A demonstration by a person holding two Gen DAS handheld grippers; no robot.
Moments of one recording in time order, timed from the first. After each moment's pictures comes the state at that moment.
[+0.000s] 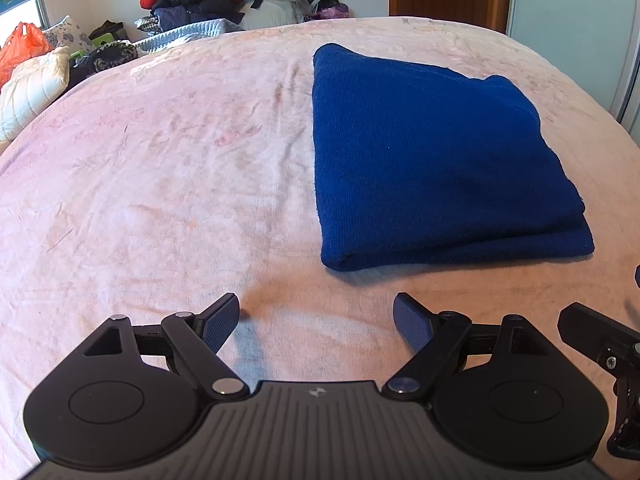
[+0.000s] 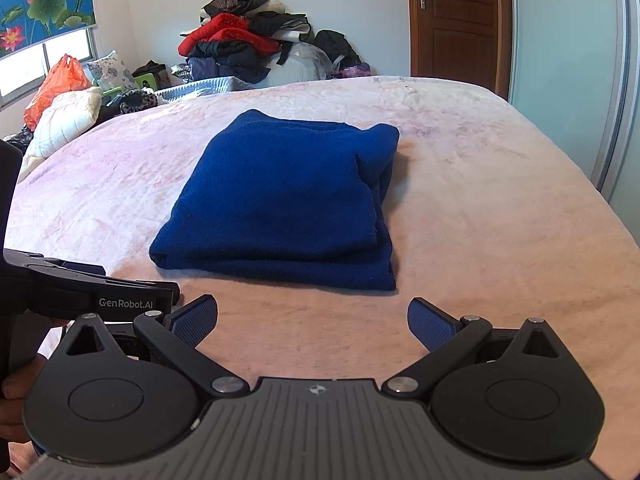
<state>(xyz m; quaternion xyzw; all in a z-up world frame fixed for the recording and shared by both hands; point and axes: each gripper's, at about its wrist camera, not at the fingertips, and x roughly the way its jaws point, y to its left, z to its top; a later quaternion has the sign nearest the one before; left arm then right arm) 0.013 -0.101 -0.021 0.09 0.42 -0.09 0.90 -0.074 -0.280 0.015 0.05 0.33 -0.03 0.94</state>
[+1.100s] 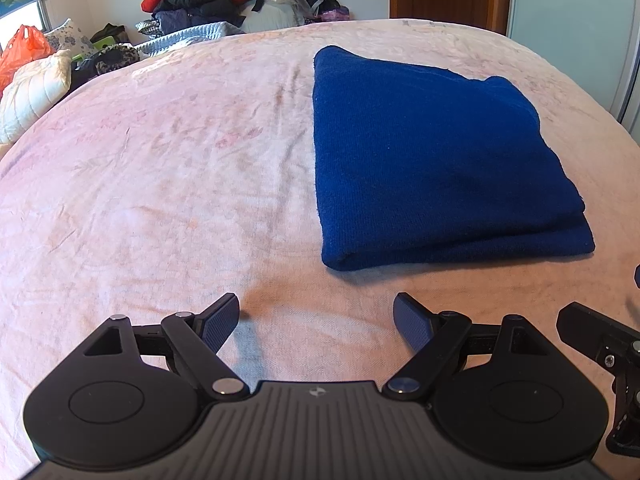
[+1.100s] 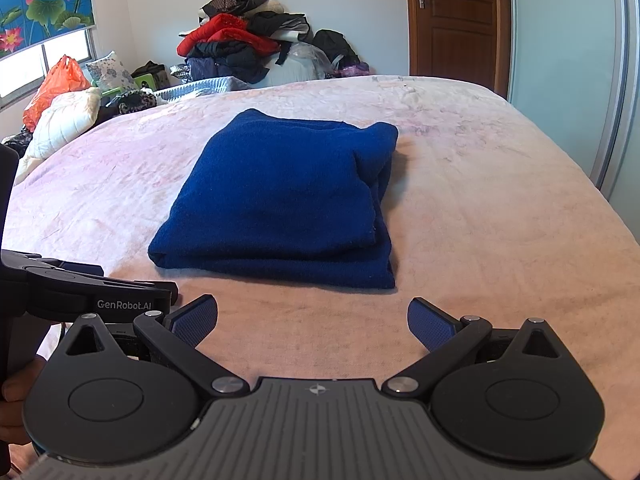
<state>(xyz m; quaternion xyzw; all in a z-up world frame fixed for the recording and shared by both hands) 0.010 -0.101 -0.020 0.09 0.42 -0.09 0.90 -0.072 -0.281 0.013 0.06 0.33 -0.03 0.94</state>
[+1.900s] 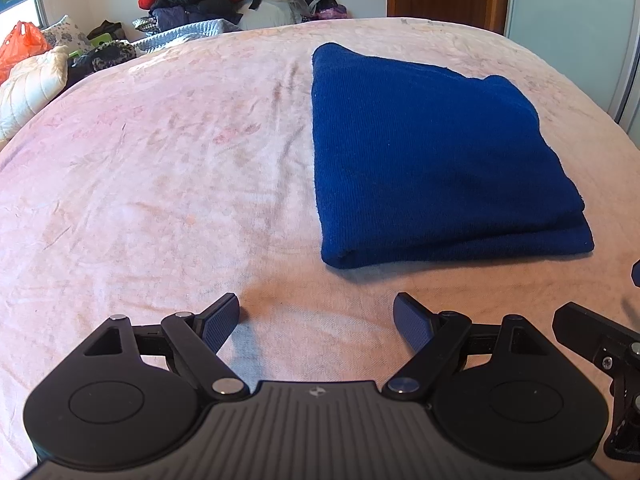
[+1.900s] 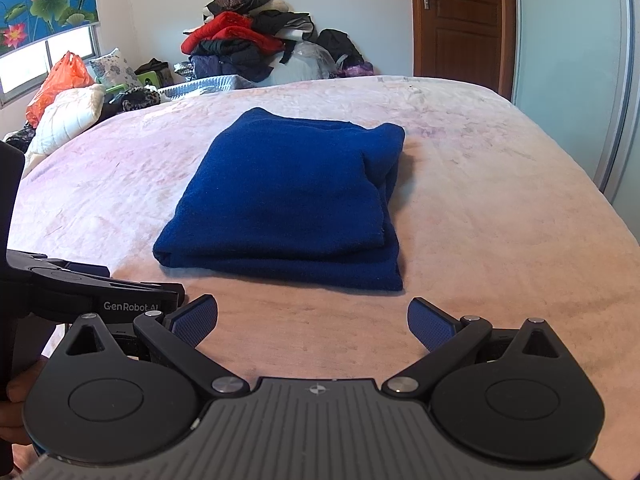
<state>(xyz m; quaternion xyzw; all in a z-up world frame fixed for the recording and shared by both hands) 0.012 -0.098 -0.023 0.09 0.42 -0.09 0.90 -0.070 -0.277 0.014 0.05 0.33 -0.02 0.94</state>
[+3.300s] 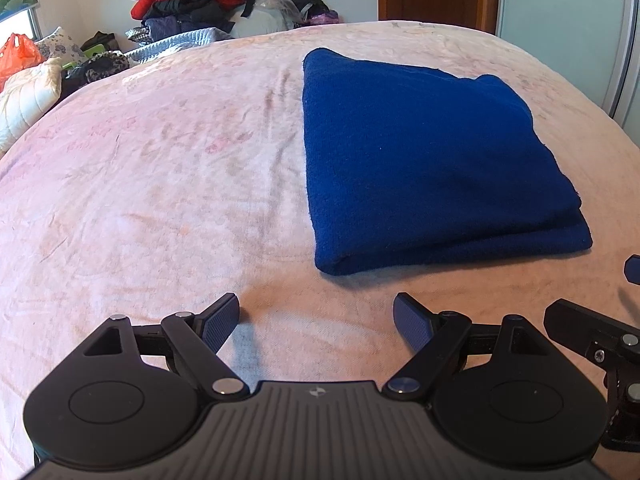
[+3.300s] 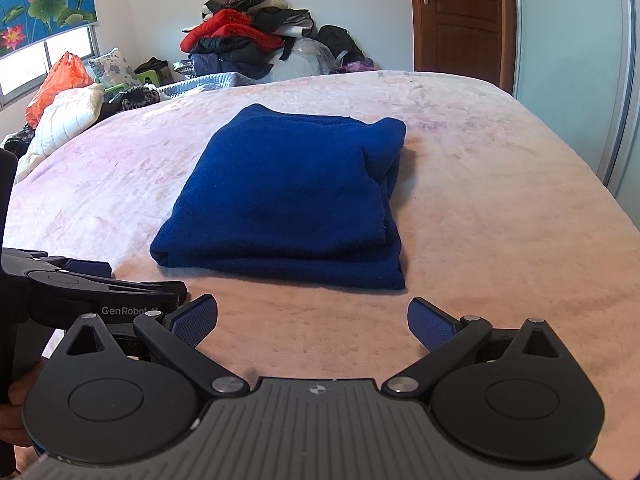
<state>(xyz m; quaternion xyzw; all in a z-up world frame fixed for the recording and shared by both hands) 0.012 -0.101 -0.024 0.10 0.41 -0.10 0.90 -0.067 -0.279 0.010 0.06 0.33 -0.02 0.94</state>
